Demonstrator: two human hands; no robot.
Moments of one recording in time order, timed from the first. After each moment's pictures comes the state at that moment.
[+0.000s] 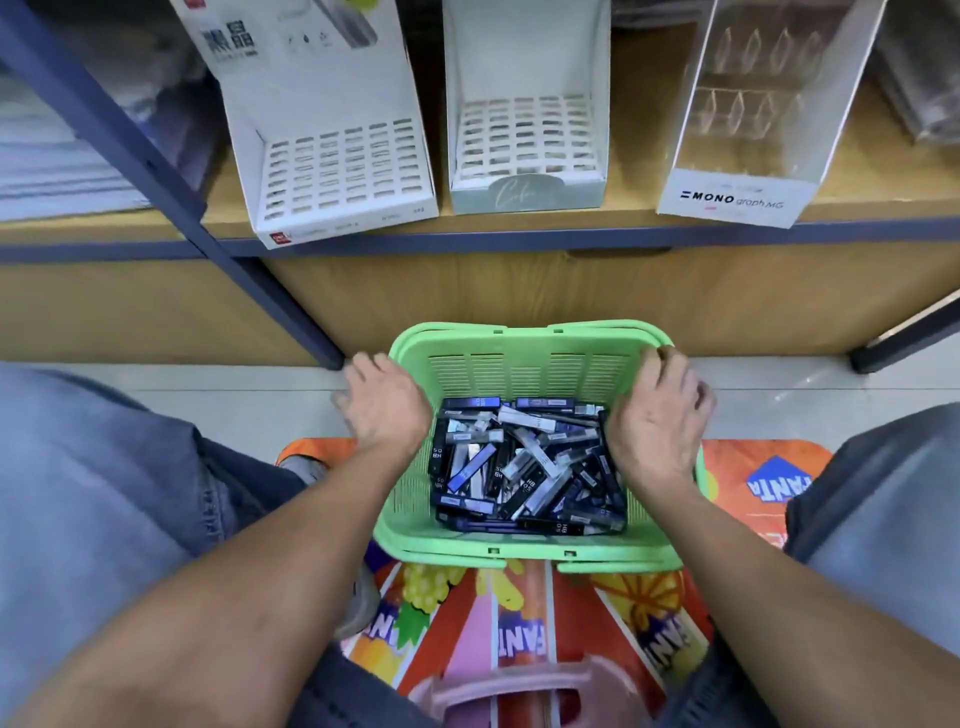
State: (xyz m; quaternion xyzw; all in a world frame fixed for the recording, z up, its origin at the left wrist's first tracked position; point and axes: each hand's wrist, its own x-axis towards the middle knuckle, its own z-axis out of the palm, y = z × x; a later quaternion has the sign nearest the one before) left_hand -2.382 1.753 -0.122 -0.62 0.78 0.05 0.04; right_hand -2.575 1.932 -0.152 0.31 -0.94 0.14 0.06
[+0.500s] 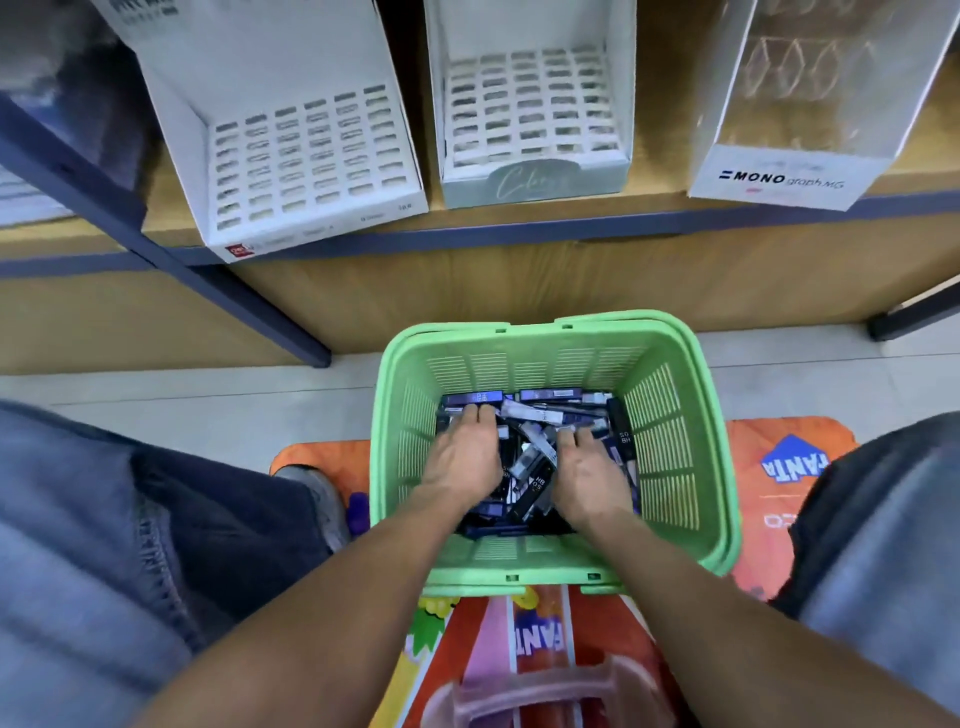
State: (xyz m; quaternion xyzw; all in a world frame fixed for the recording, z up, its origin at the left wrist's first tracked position) left_hand -2.402 1.791 -0.178 -0.39 0.87 0.23 0.18; right_hand -2.509 1.910 -0.207 0.39 -0.87 0.03 -0.31
